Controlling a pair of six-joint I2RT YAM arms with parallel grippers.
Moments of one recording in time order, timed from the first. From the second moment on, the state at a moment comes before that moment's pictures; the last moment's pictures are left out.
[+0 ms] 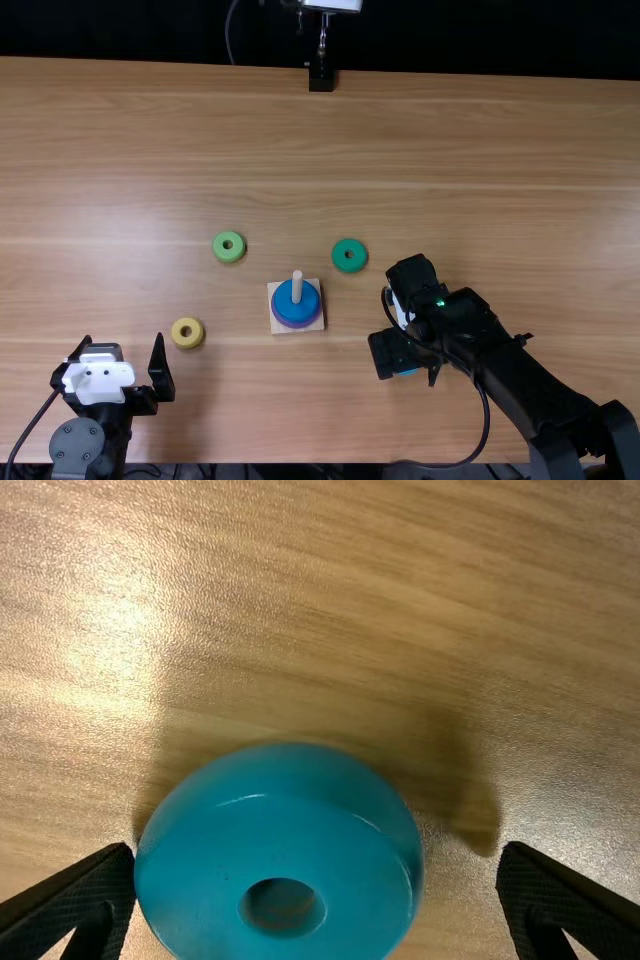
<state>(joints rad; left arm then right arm) -0.06 0.01 0.11 -0.38 -0.07 -0.12 0.40 1.63 0.89 -0.77 0.00 0.11</state>
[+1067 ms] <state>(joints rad) -0.06 0.01 0.11 -0.38 -0.08 -0.12 0.46 1.57 0.89 -0.77 0.00 0.12</state>
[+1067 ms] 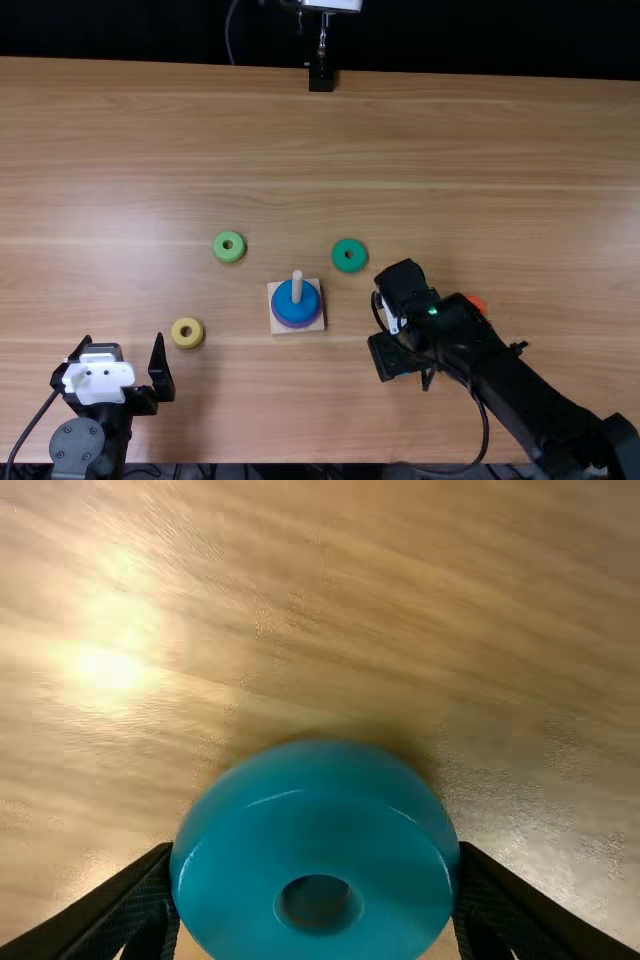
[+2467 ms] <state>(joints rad) -0.06 0.01 0.11 -0.38 -0.07 -0.12 0.65 1.77 1.94 -1.39 0.00 -0.03</state>
